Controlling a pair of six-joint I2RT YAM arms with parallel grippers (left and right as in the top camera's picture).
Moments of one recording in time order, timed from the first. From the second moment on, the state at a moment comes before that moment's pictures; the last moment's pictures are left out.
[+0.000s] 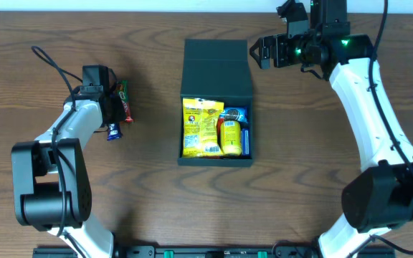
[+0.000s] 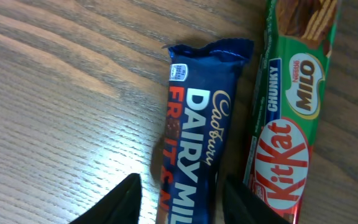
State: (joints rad) left arm 0.06 1.85 1.08 -0.44 -0.11 -0.24; right arm 0.13 1.84 1.73 -0.77 -0.39 0.01
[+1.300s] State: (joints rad) left arm 0.06 1.87 1.09 -0.42 -0.11 -0.27; right arm 0.10 1.84 1.73 -0.77 -0.39 0.01
